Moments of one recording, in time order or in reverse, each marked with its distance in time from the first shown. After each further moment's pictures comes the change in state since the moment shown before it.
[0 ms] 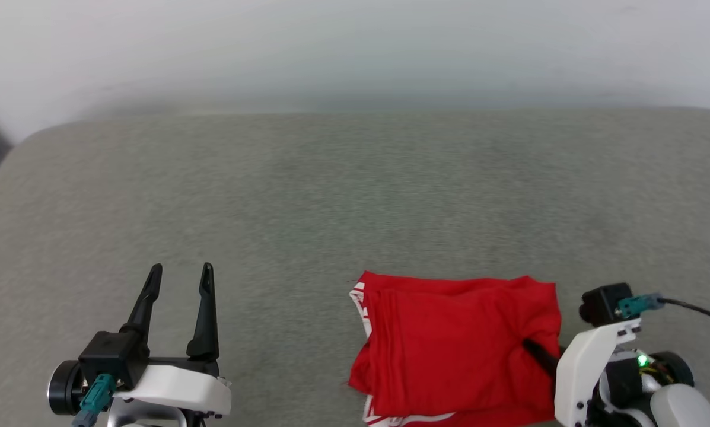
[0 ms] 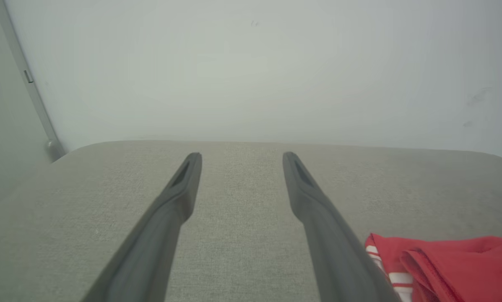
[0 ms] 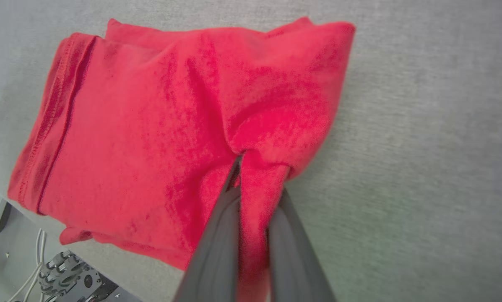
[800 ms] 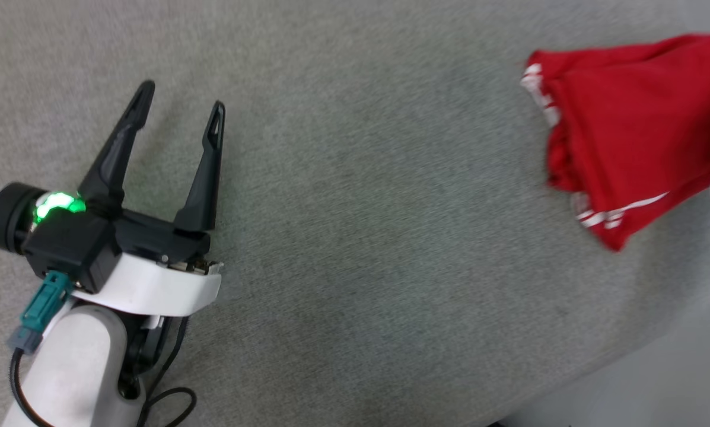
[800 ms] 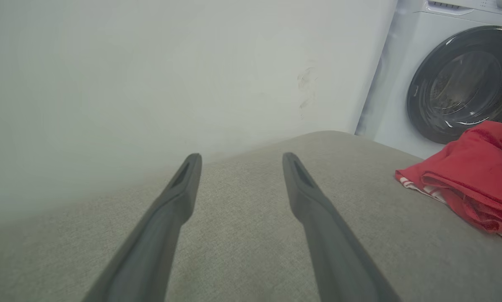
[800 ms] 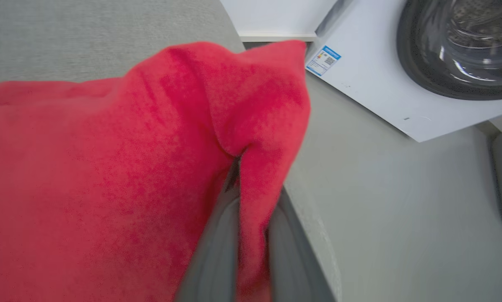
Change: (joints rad) left arm -0.320 0.123 -0.032 -0.240 0.087 -0.107 0.110; right arm -0.594 -0.093 -0.331 0.388 -0.421 0.000 -0.312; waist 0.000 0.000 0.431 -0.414
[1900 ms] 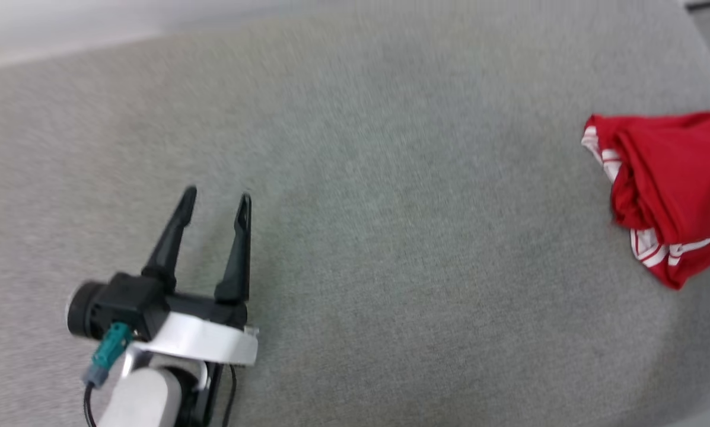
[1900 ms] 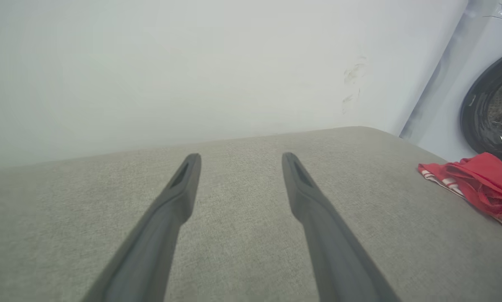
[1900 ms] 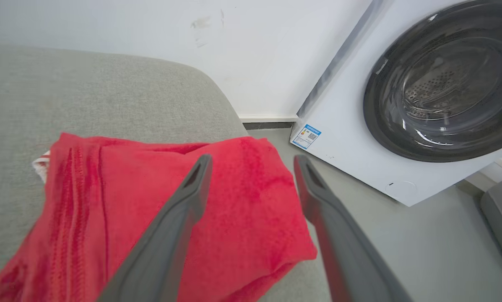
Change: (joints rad) left arm 0.133 -0.107 -0.042 0.157 -0.066 0.050 -0.088; right arm 0.079 0.105 -0.367 0.121 -0.422 0.000 -0.463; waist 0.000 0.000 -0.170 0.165
